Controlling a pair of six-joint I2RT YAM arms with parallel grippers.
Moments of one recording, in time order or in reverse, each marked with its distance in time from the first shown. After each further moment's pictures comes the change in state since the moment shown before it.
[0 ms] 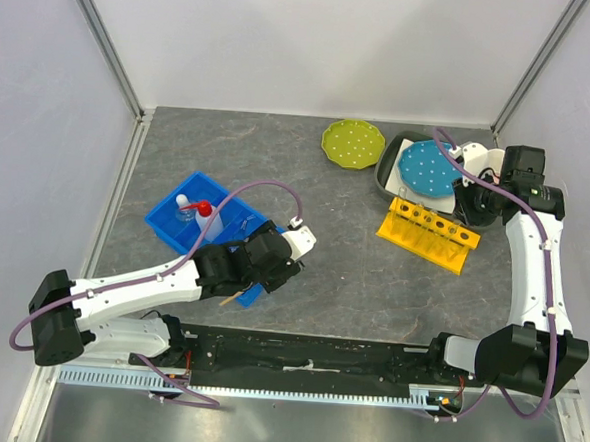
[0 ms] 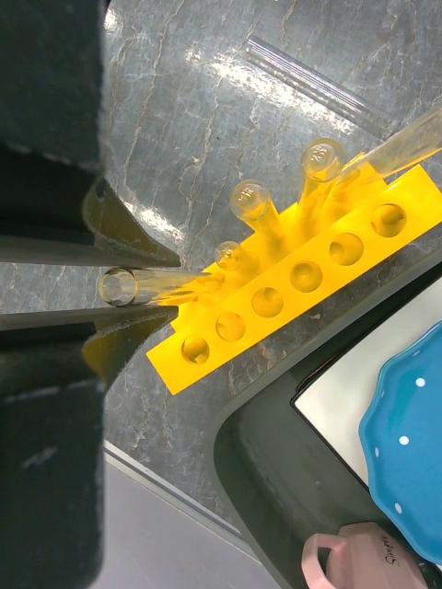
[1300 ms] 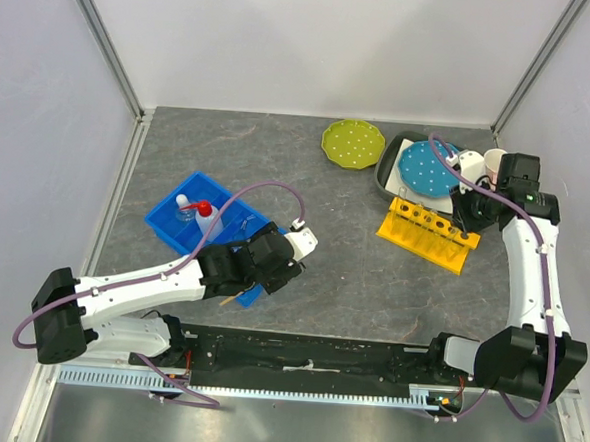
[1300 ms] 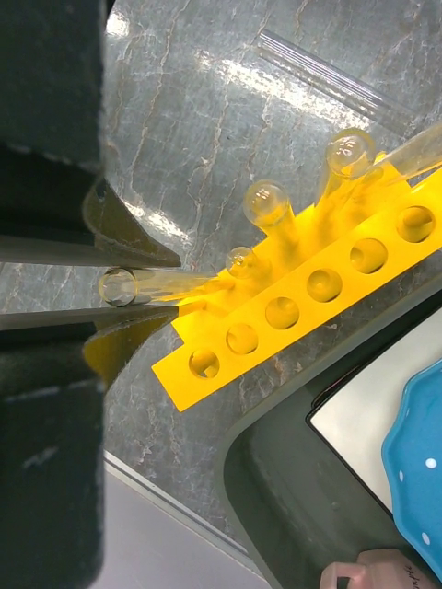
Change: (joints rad) left arm -0.001 0.024 0.000 0.000 0.008 0.000; right arm 0.000 -0.025 -0.066 0.016 0.009 -0.003
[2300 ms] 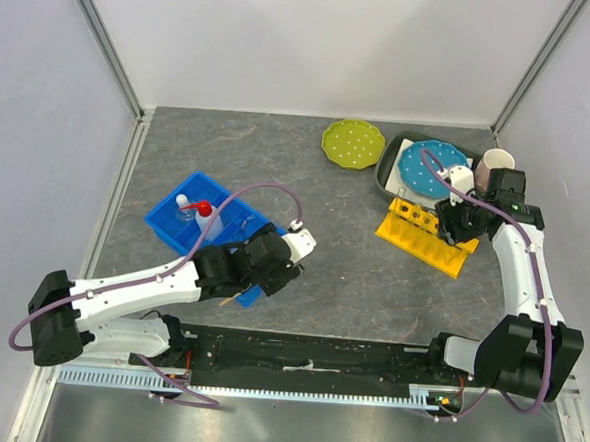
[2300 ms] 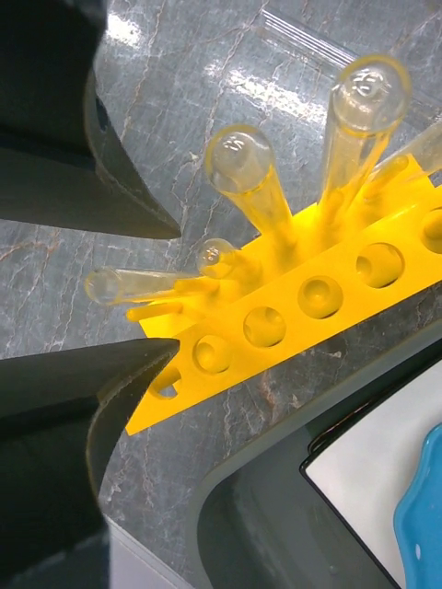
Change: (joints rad) left arm -0.003 -0.014 -0.008 -0.001 0.012 0.000; right arm -0.001 0.013 -0.192 0.161 -0.035 -0.017
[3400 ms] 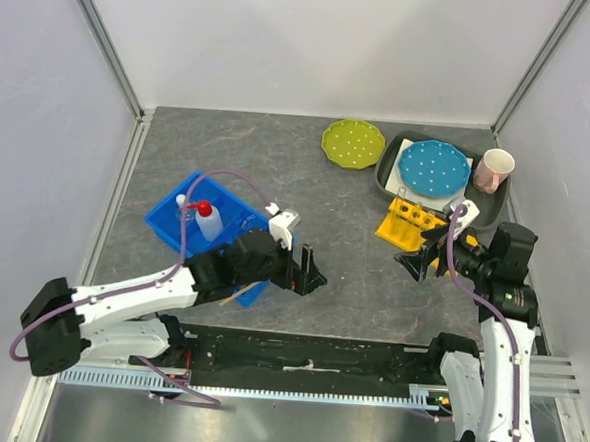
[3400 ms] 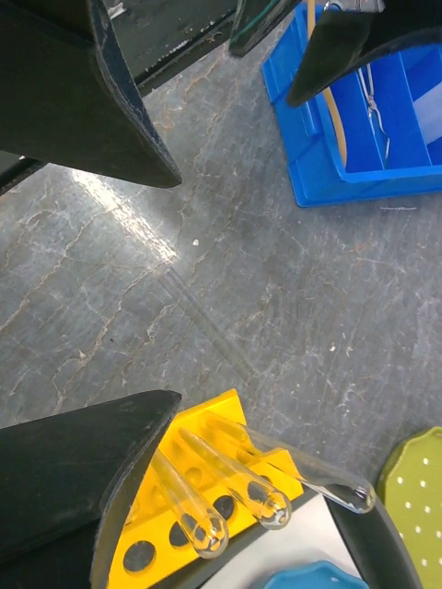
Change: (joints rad) left arm 0.087 -0.100 -0.193 0.487 0.440 -0.663; right arm 0.000 -0.598 -0.336 0.211 -0.578 0.304
